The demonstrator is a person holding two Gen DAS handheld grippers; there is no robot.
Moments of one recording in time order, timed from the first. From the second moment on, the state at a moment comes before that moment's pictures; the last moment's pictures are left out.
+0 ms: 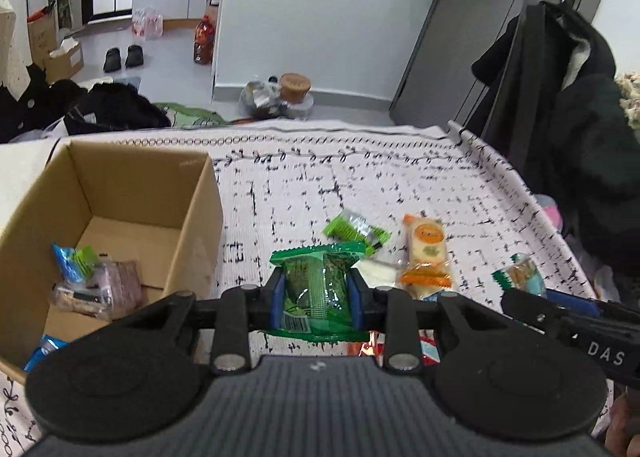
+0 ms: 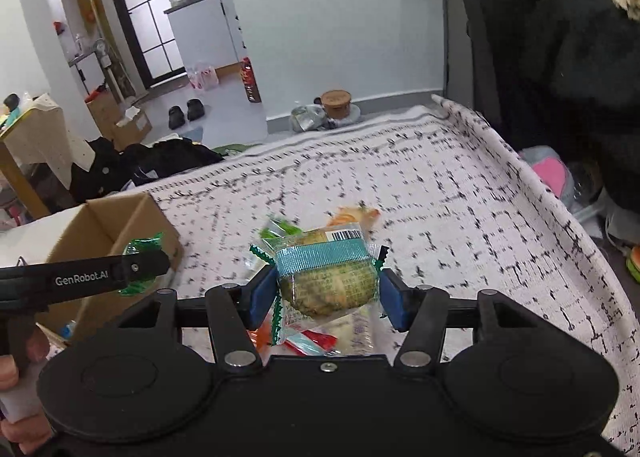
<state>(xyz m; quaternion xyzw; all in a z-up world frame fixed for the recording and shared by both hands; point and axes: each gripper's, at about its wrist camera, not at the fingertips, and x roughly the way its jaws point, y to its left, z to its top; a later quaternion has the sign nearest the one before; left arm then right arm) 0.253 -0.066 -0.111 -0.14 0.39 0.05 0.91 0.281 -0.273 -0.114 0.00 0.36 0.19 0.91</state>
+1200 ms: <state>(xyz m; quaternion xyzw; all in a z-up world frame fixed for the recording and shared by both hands) 0.179 0.043 -0.062 -0.17 0.33 0.11 0.92 0.236 -0.172 -0.072 0.00 0.31 0.26 0.92</state>
